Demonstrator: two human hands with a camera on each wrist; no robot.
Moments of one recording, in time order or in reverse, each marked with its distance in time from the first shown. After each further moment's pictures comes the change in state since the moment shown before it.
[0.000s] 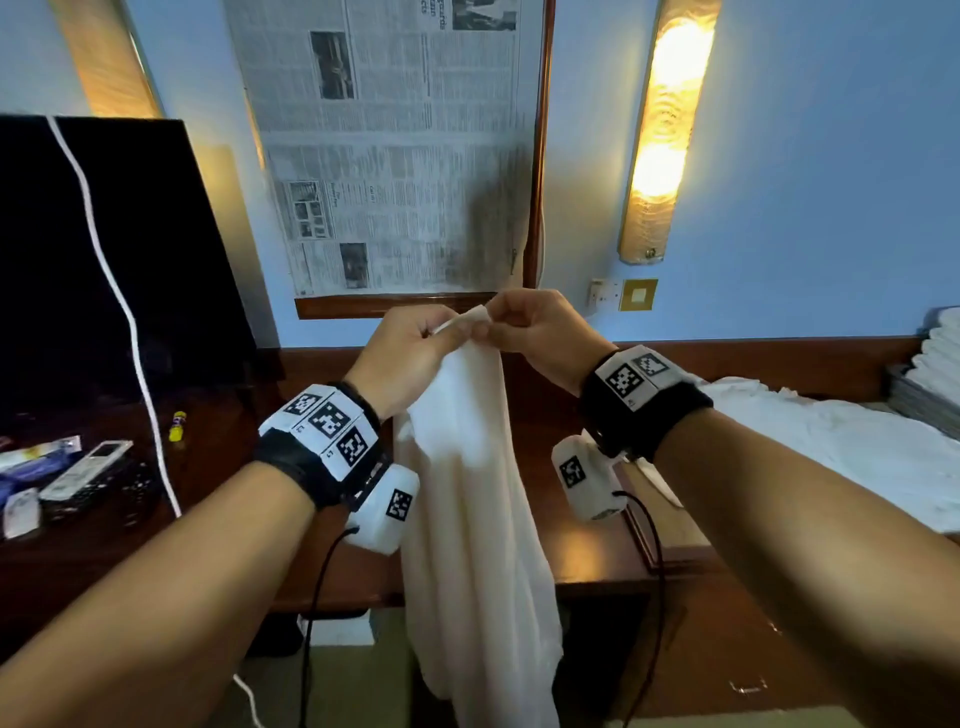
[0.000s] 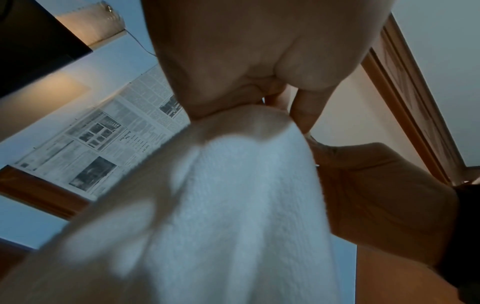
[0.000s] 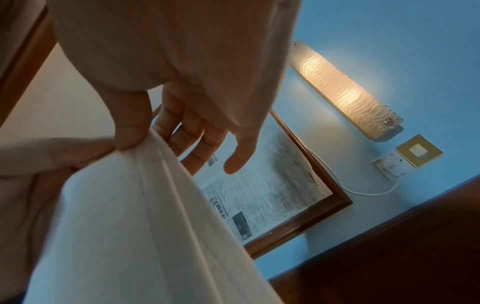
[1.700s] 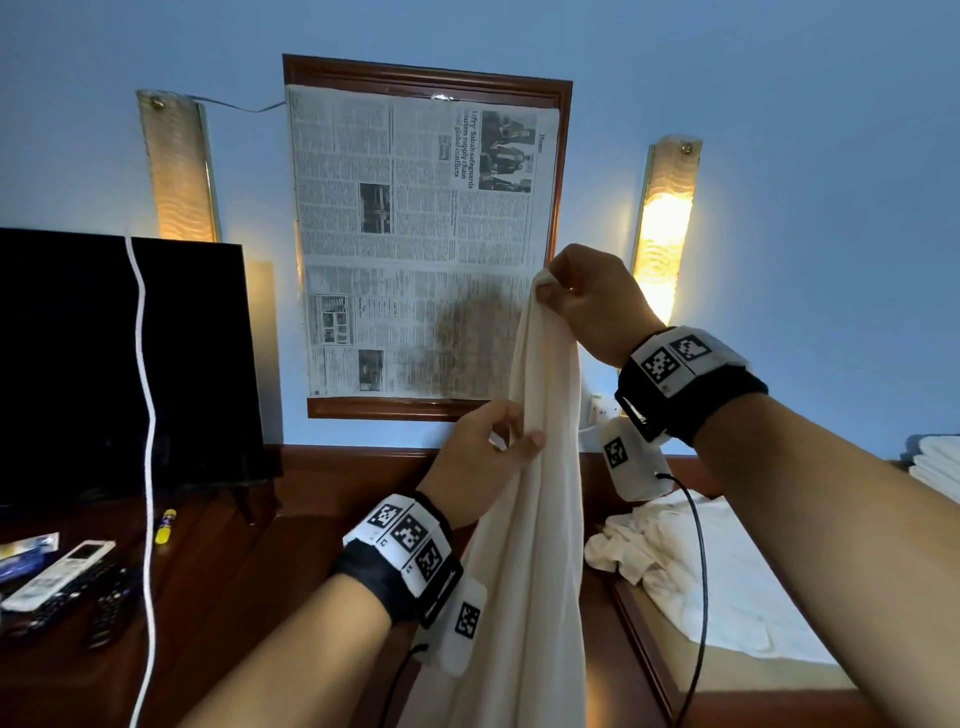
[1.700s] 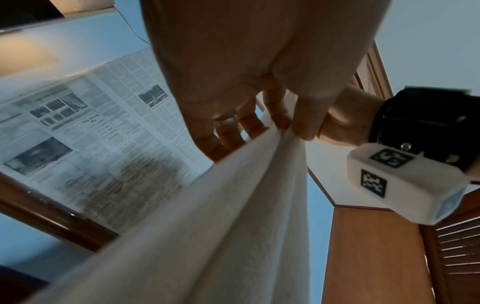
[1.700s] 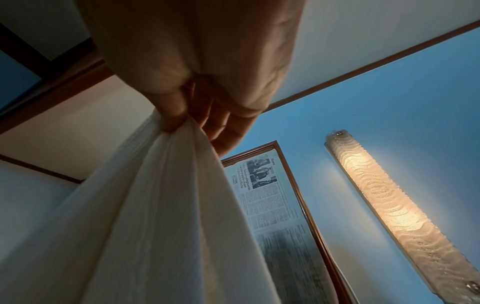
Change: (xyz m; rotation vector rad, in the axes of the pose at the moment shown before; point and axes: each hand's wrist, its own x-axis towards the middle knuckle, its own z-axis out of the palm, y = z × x) left_hand 0.019 0.014 0.014 -0.099 0.006 0.162; right_hand 0.076 -0.115 -0.063 -0.465 0.386 -0.245
